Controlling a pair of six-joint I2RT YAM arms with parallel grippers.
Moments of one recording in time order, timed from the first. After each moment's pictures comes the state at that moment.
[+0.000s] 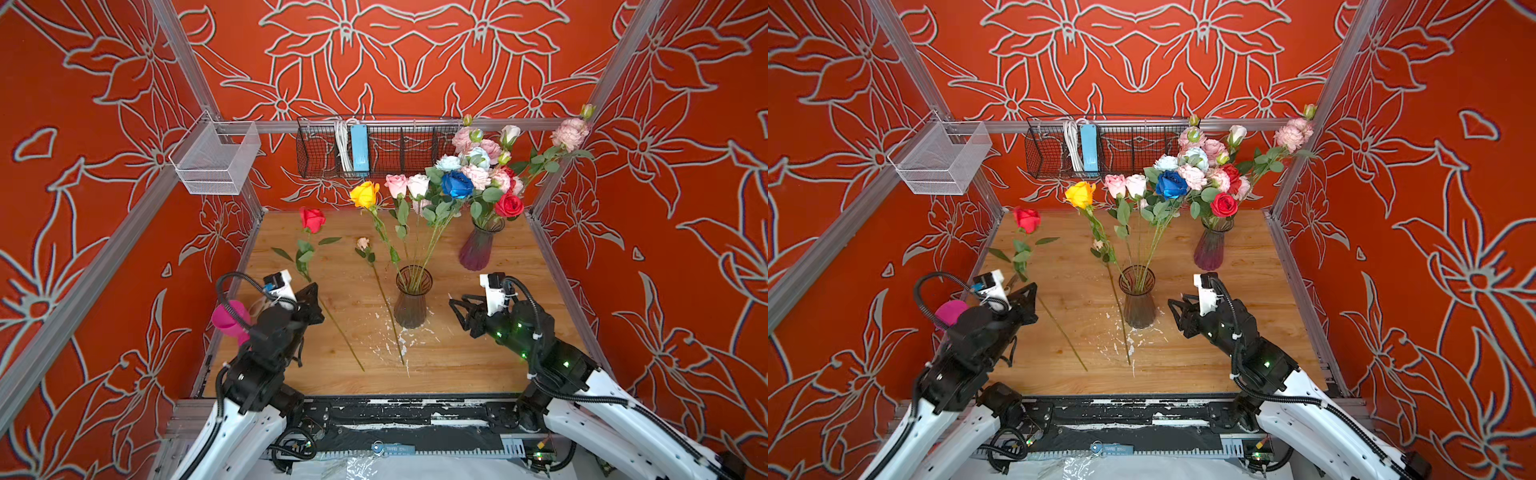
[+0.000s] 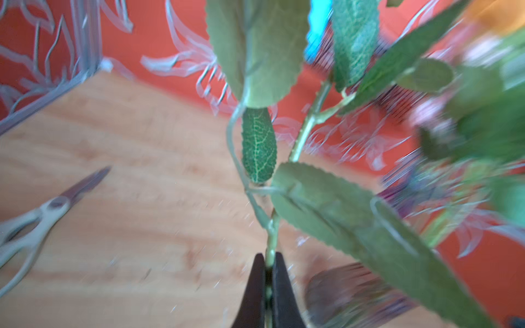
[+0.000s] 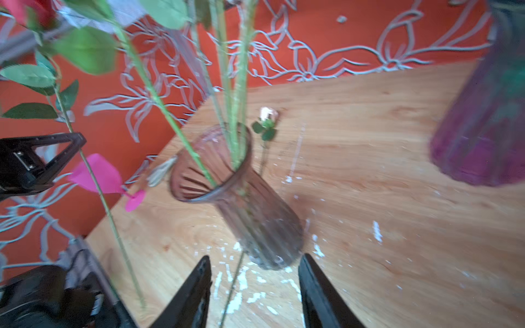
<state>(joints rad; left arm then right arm) -0.37 0.35 0.58 -0.33 -0.23 -0.55 0.69 0.60 0.56 -0.23 -0.02 0.44</state>
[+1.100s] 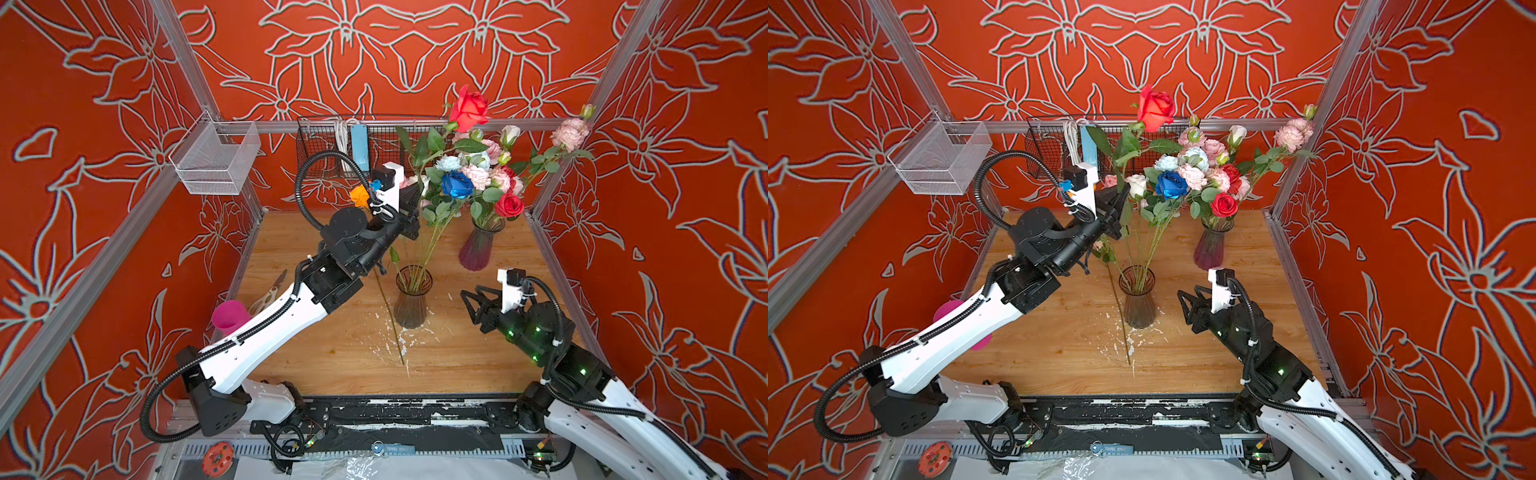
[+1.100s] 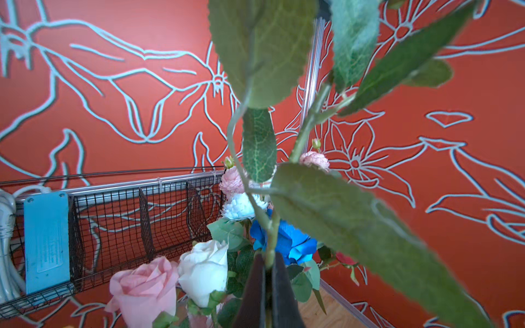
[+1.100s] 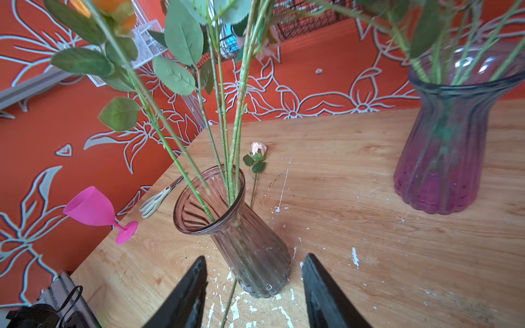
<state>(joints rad) -0.79 1.37 1.47 0.14 -0.18 -0.04 0.68 0.50 0.60 -0.30 0.14 0.42</state>
